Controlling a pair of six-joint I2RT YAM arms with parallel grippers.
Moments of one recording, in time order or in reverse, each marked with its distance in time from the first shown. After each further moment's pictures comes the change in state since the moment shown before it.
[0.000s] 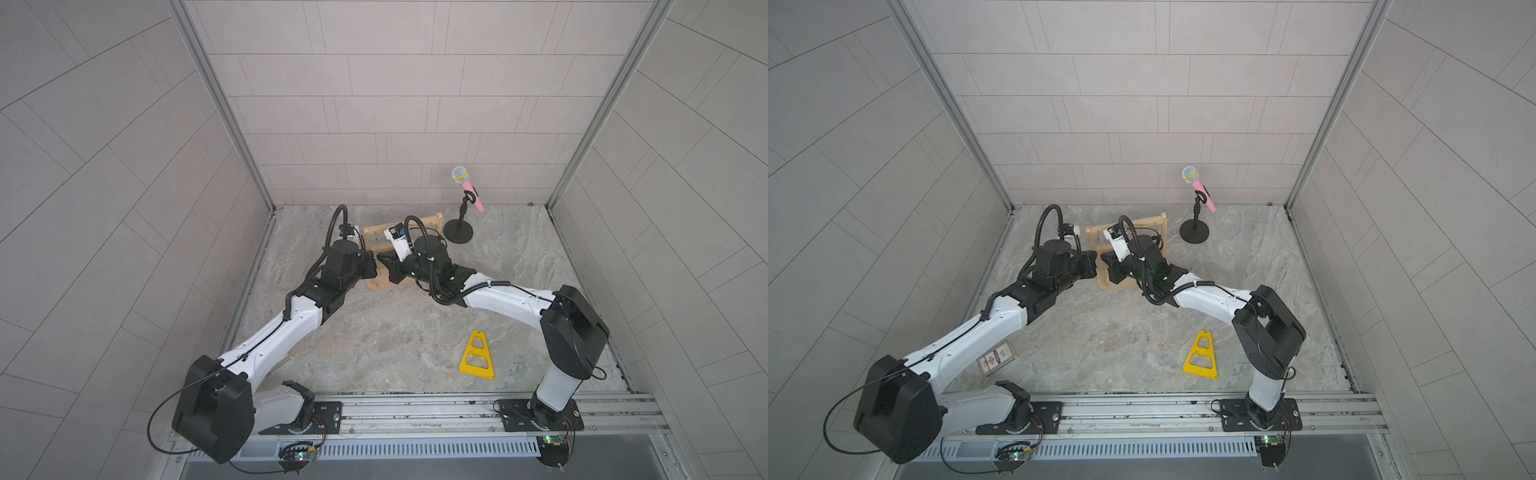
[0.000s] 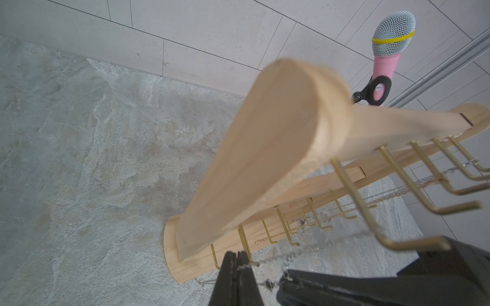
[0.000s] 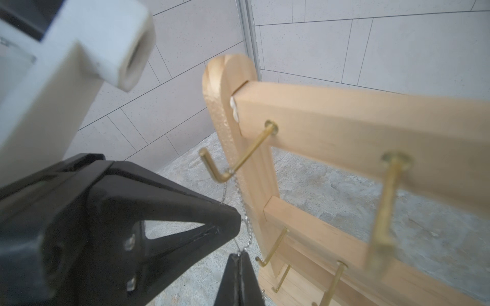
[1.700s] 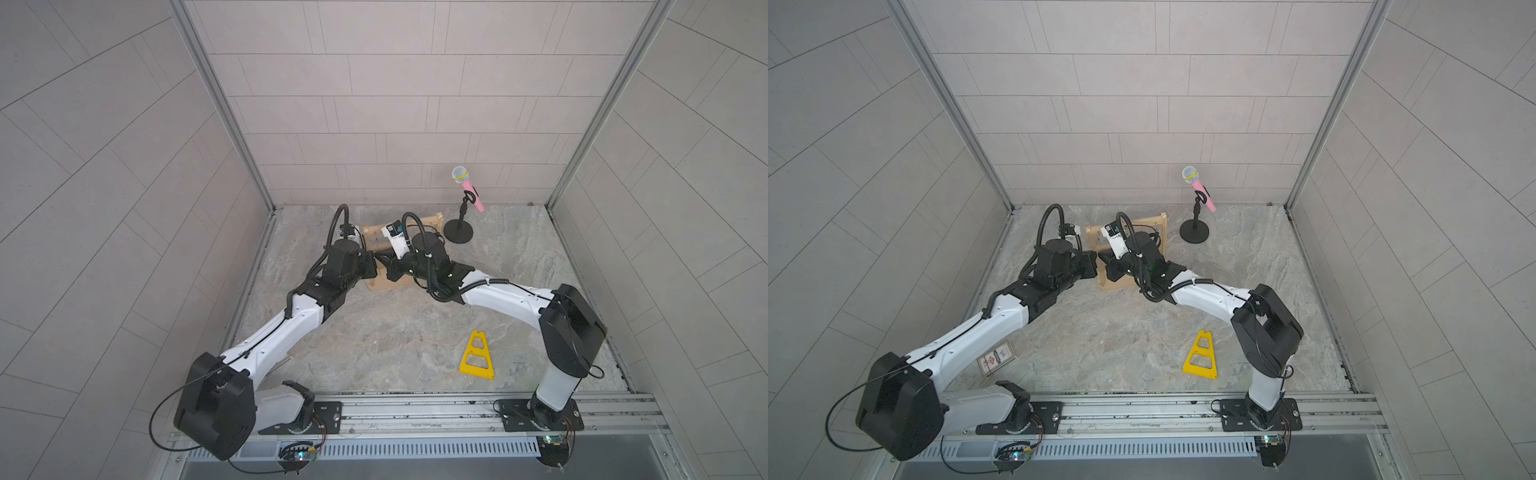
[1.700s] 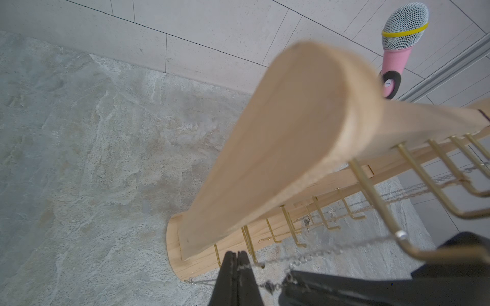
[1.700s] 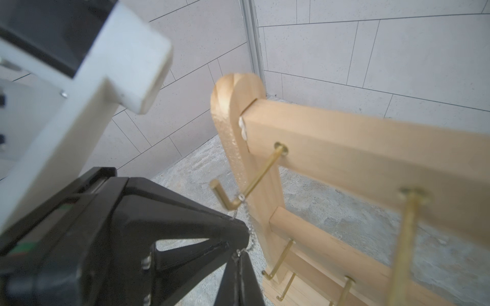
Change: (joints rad) left arm 0.000 0.015 0.009 -0.014 -0.008 0.000; right arm 0.001 0.016 0.047 -0.034 -0.021 0.004
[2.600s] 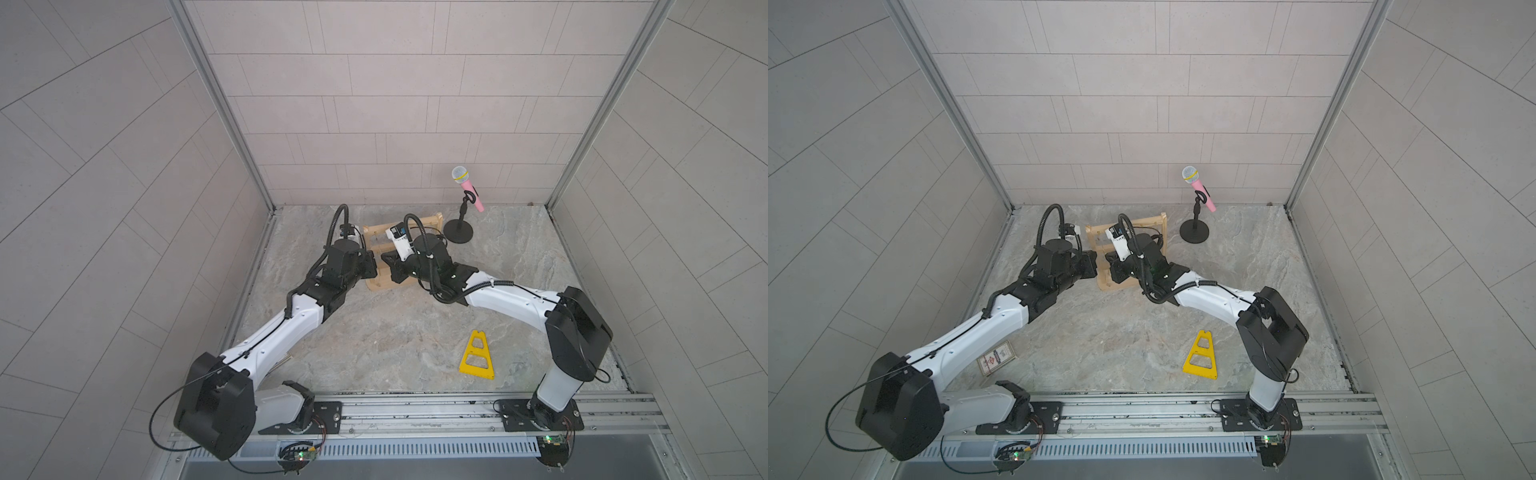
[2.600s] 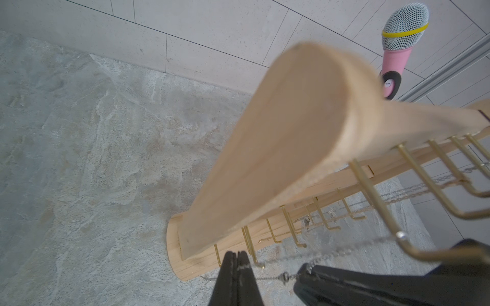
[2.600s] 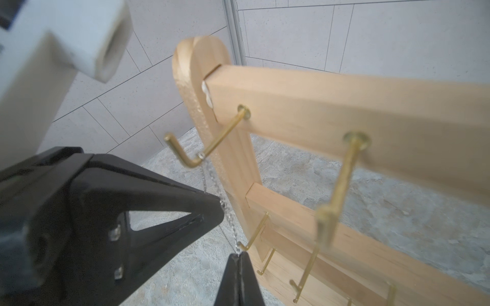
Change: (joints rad) left arm 0.000 0.000 0.000 0.000 0.000 0.000; right arm 0.000 -0.035 -0.025 -0.074 0.080 -0.016
